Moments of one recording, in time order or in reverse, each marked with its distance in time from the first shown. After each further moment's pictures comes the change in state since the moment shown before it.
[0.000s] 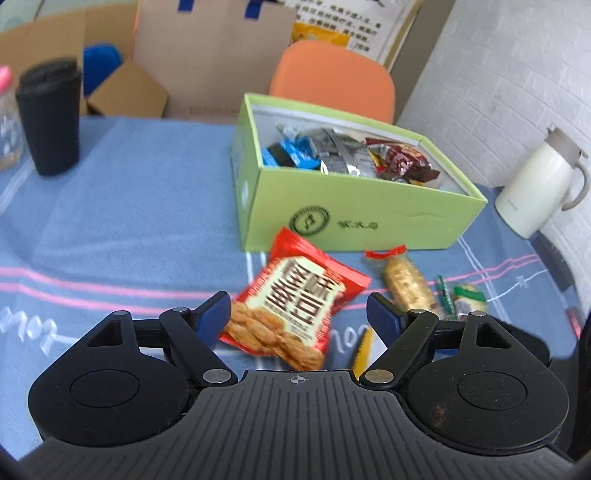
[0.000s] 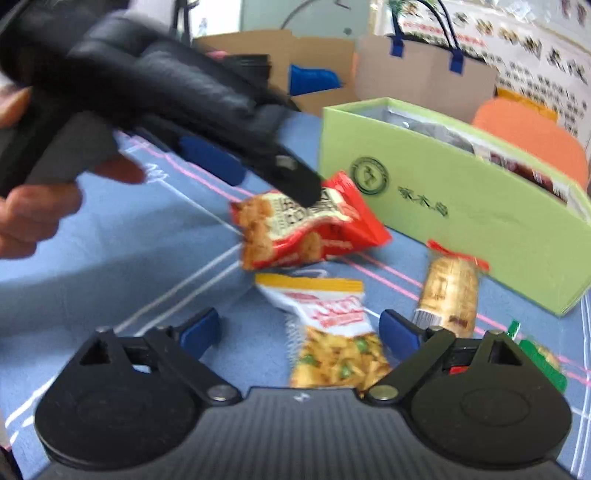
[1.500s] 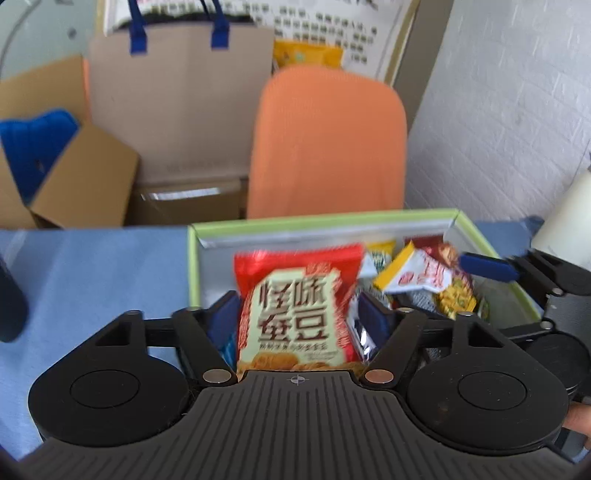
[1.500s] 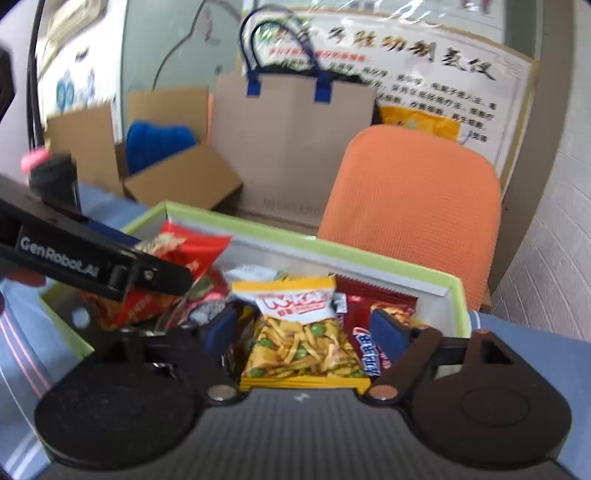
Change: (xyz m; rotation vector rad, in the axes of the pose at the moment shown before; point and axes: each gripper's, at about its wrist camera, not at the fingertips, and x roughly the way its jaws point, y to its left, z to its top) left arm 0.088 -0.033 0.128 0.076 -0.036 0.055; right arm 0.023 -0.148 0.112 0.095 -0.178 -0.266
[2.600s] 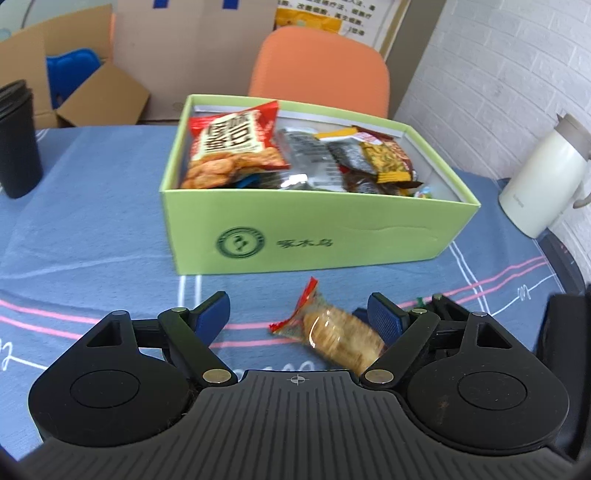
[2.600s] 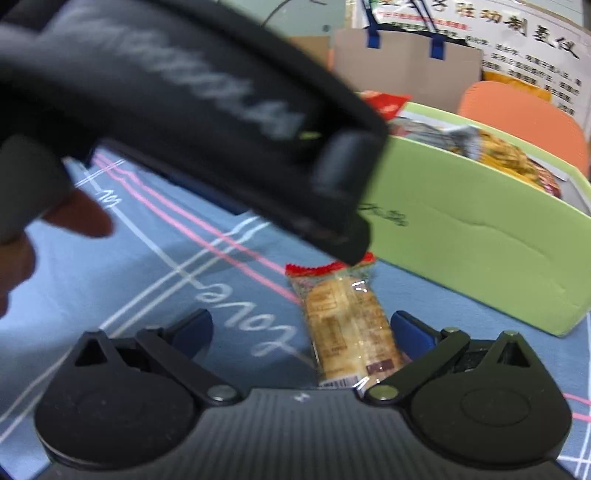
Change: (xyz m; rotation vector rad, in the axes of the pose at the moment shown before) left arm -0.065 -0.036 -0.106 -0.090 0.097 -0.020; right arm -0.047 0.095 -0.108 -0.124 0.150 0.310
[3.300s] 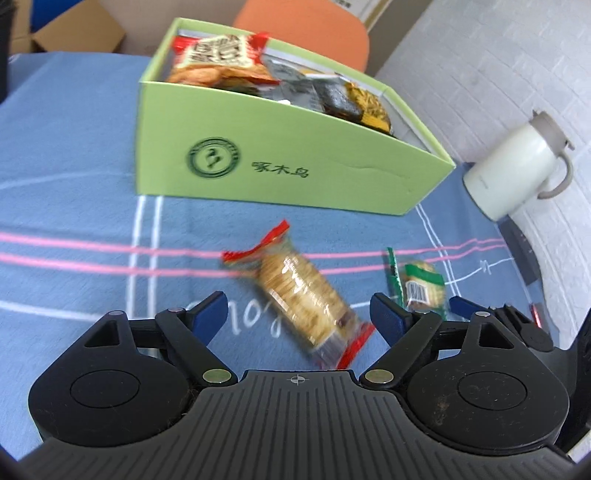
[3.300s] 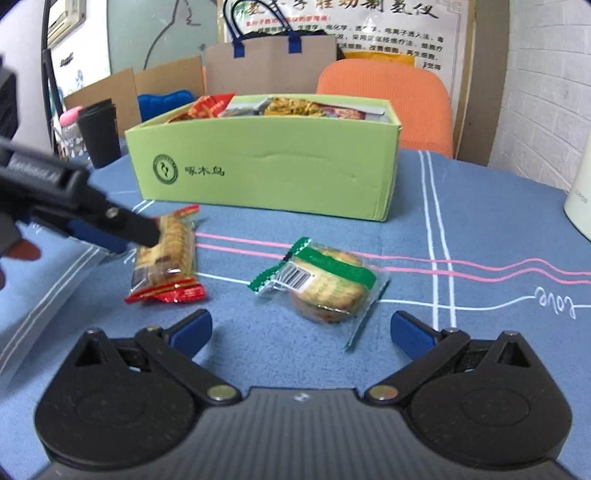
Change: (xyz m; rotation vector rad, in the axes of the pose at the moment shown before) left arm 0.025 0.006 -0.028 -0.079 0.112 -0.181; right arm -0.075 -0.057 -0.068 0.233 -0.013 -0.282
